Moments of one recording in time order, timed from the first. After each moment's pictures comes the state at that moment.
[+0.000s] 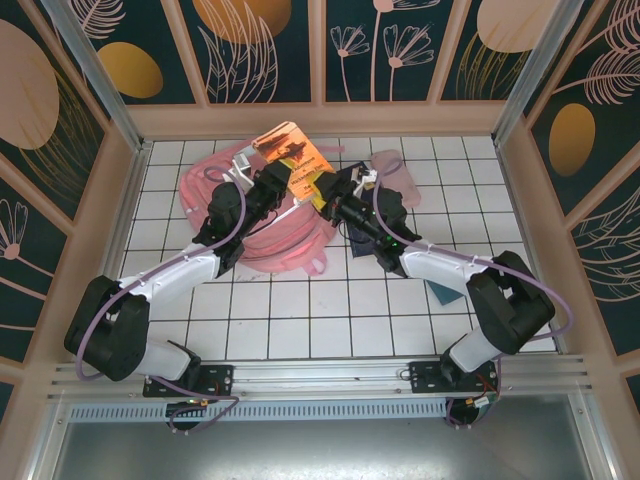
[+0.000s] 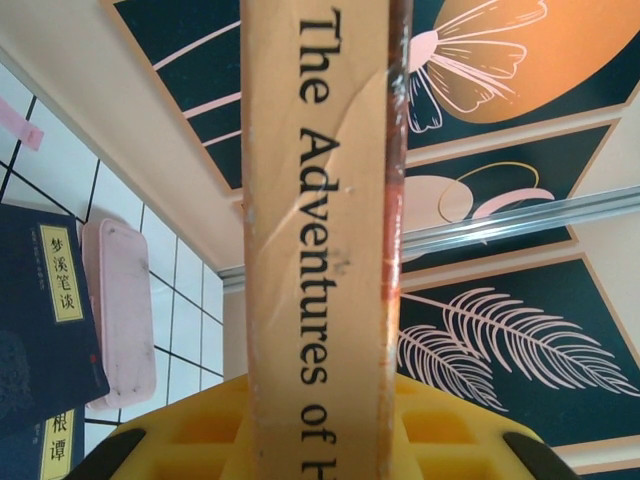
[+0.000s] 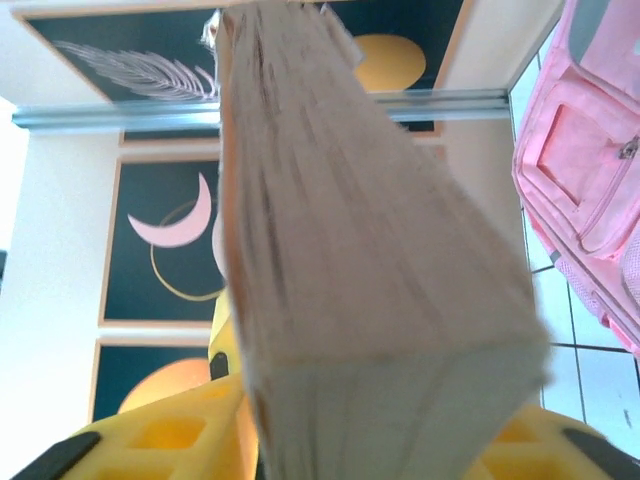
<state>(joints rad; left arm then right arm) -0.52 1.42 0.81 0.65 0.09 -1.38 0.68 1.54 0.82 0.82 -0.27 1.61</state>
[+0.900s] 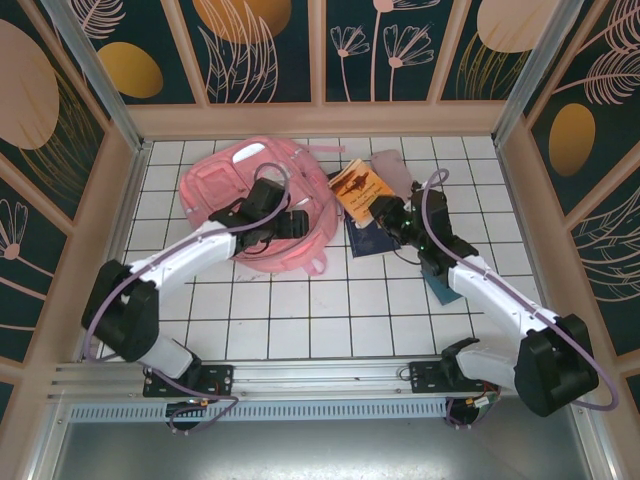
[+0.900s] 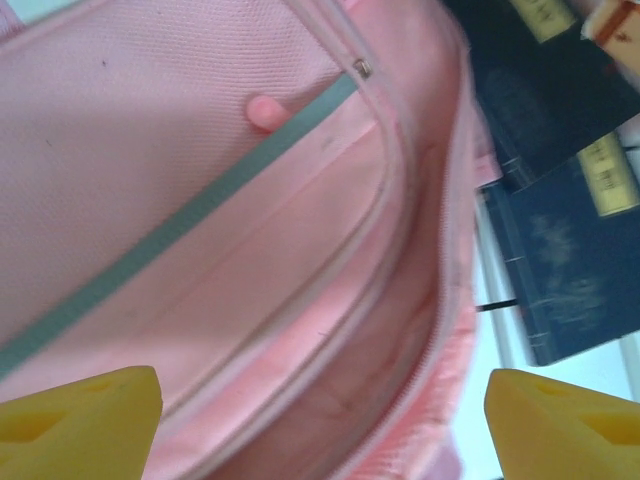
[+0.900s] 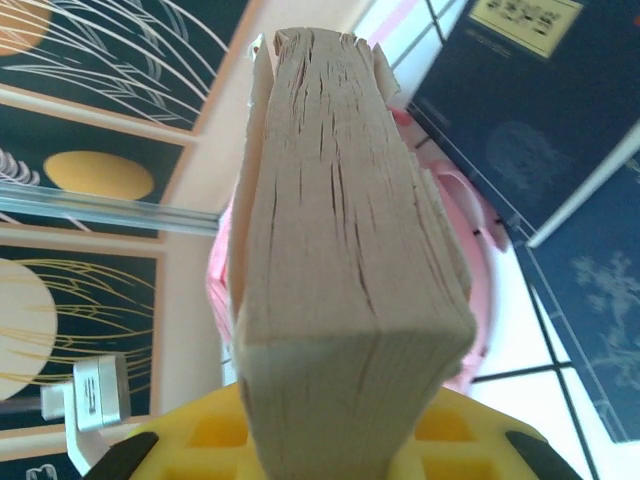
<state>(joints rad) -0.59 1.59 1.14 -0.46 -0.07 -0.50 0.45 1.16 0.73 0.02 -0.18 1.10</state>
